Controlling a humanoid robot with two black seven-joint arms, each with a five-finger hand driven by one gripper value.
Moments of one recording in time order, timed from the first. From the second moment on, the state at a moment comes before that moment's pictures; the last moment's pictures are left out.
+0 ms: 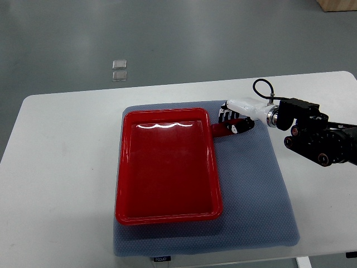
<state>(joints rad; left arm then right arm) -0.05 0.00 -0.06 -0.21 0.12 0.01 0.00 0.95 -0.31 0.16 0.73 -1.43 -0.05 0.24</state>
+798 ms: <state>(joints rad) -0.05 0.00 -0.06 -0.21 0.12 0.01 0.00 1.07 -0.46 0.17 0.86 -1.41 -0.03 0.24</state>
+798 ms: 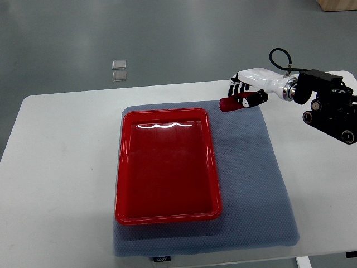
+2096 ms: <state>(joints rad) -0.05 0.00 -0.06 -0.22 0.12 0.01 0.00 0.99 0.00 0.15 0.80 -1.42 -0.04 0.24</state>
